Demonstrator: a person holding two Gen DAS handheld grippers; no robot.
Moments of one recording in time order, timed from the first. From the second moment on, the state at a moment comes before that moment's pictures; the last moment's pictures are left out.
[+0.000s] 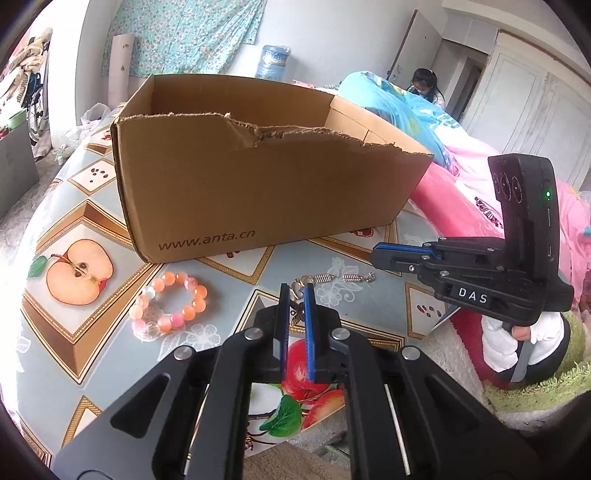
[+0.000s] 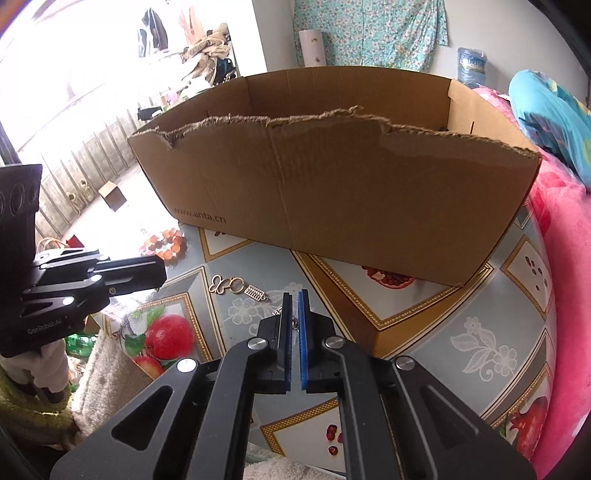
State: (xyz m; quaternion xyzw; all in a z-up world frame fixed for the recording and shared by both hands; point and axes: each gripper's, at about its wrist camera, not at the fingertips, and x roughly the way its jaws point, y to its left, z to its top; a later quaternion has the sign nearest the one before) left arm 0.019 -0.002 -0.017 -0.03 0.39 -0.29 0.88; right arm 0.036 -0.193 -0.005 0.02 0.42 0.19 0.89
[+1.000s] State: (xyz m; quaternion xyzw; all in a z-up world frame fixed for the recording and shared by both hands) left arm 0.002 0.012 -0.009 -0.04 0.36 -0.28 0.89; right arm 0.038 -0.207 -0.013 0.04 0.44 0.20 0.88
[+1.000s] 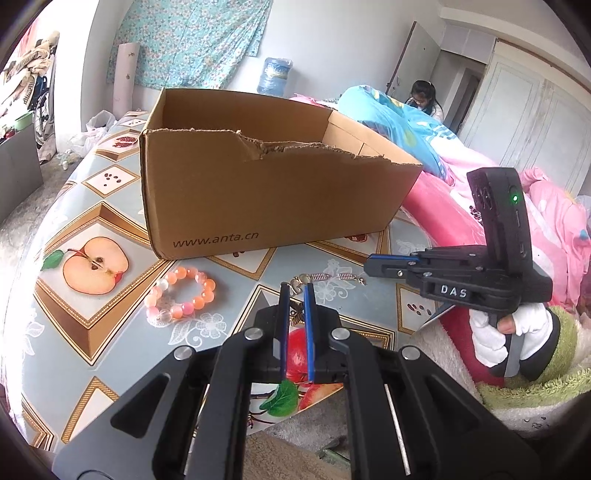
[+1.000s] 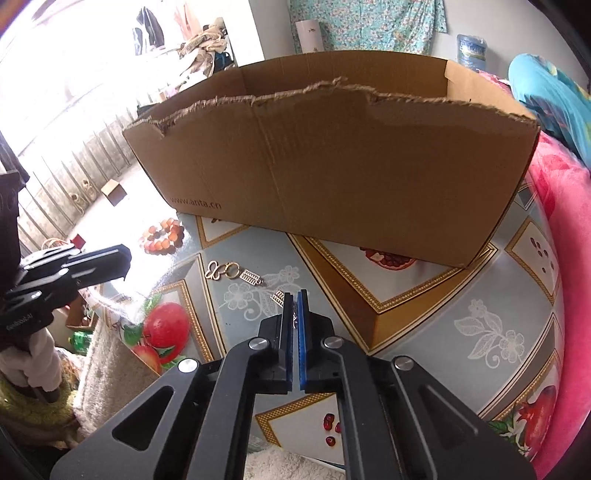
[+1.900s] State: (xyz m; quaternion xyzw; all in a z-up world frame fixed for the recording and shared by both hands) left arm -0.005 0.016 -0.005 -0.05 0.36 -0.29 0.89; right arm 0.064 -0.185 -0.027 -0.05 0.48 0.26 0.84
